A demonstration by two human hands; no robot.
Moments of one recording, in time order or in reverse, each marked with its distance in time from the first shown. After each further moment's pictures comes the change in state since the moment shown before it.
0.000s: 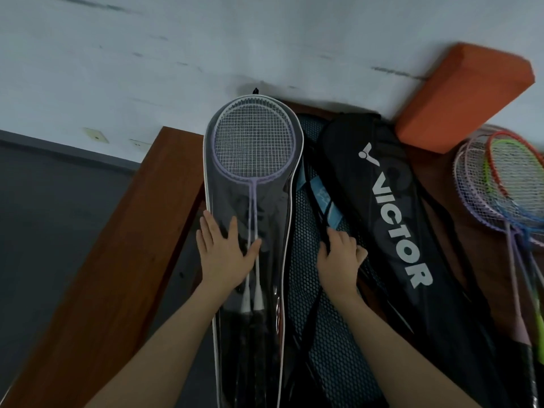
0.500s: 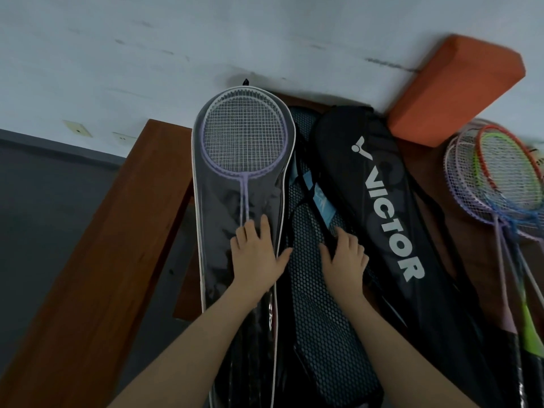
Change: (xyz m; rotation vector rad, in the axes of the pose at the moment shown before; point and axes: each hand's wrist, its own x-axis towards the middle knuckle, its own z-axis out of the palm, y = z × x) left_hand -0.013 0.058 0.018 0.053 0.026 0.149; right_hand -0.007 0.027 -0.003 -0.042 -0.089 0.115
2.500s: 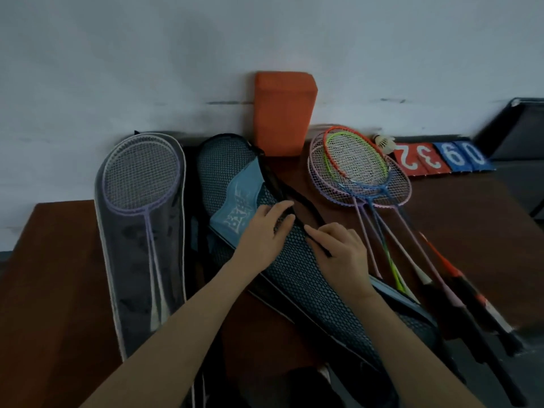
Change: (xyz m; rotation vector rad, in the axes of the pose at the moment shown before) left_hand 0.016 0.247 -0.023 -0.547 -0.099 0.581; right_hand 0.018 0.148 -0.184 0.080 0.521 -0.477
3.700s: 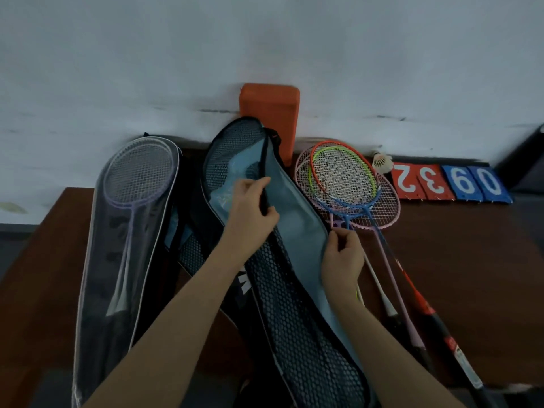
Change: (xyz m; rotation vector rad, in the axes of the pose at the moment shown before) left_hand 0.037 0.100 0.039 0.022 0.342 -0.128; right_hand 0.007 0.091 -0.039 0.568 0.077 0.888
